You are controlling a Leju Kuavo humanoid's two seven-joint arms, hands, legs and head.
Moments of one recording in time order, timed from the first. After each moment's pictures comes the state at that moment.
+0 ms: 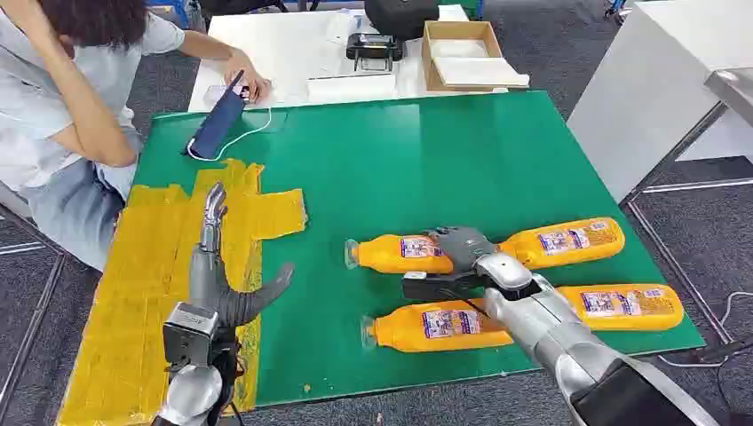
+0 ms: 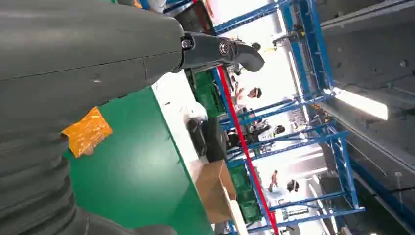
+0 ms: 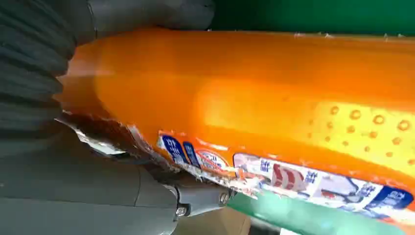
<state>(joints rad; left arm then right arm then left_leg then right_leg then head) -0.06 -0.10 -0.38 -1.61 -0.23 0.36 -0.52 -0.69 -0.11 0.82 -0.56 0.96 -0.12 -0.06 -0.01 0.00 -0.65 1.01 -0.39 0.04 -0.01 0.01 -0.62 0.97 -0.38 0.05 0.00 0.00</state>
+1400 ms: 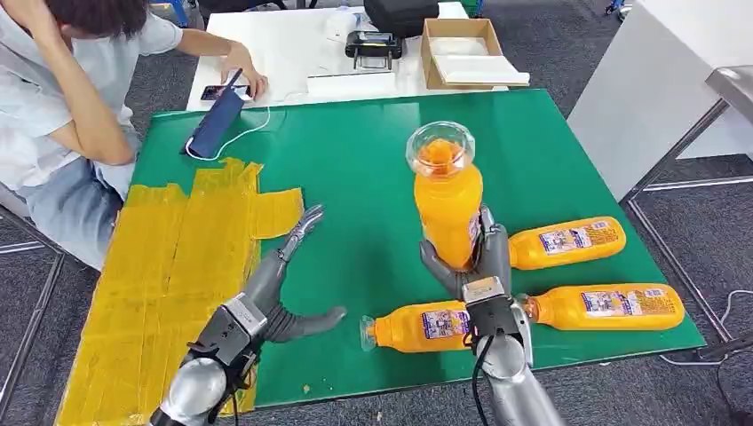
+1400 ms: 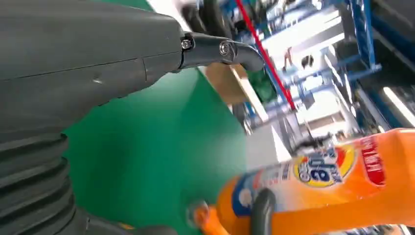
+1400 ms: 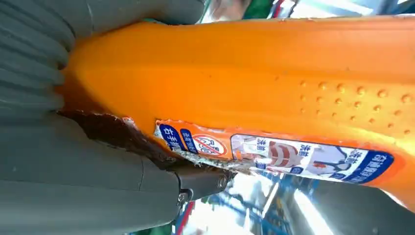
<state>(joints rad) -0.13 -0.02 -0.51 -1.63 -0.14 -0.06 -0.32 -0.13 0.09 0.31 -1.49 0.26 -0.29 -0.50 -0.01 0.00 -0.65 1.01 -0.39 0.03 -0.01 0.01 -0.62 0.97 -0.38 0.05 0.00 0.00</state>
